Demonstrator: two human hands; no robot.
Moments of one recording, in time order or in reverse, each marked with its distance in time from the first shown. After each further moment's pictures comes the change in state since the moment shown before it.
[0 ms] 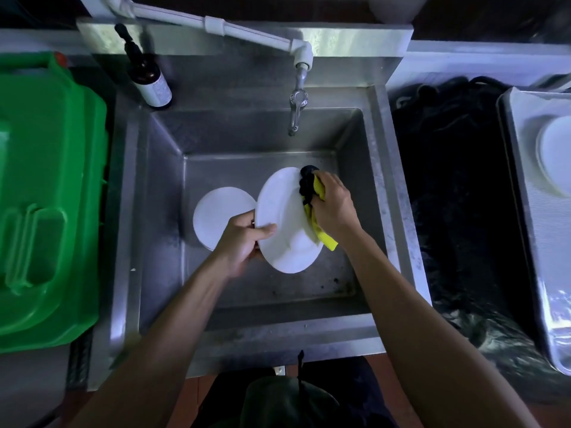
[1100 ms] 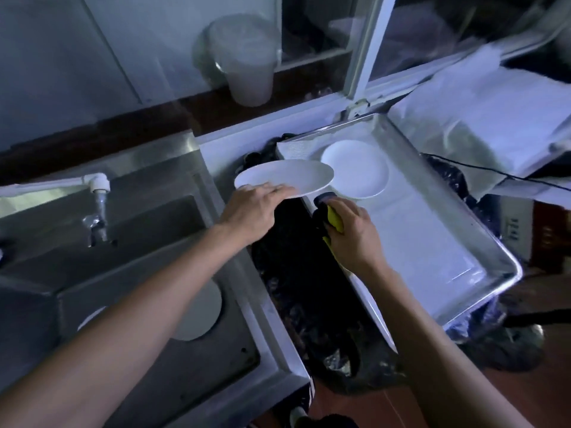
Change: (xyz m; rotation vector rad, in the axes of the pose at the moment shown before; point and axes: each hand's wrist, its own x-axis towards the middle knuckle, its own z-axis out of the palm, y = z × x) left_hand 0.059 0.082 0.414 1.533 -0.177 1.321; right_hand -0.101 0.197 -0.335 -0.111 0.485 0.006
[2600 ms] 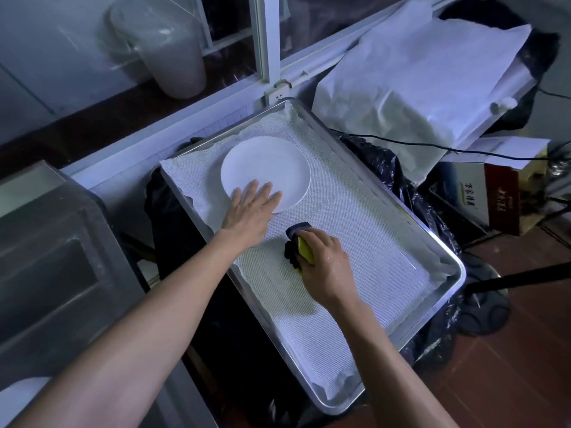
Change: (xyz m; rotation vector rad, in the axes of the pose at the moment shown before) left_hand 0.159 0.059 0.226 0.341 -0.546 0.045; right_hand 0.012 0.168 -0.026 -0.025 -0.031 0.244
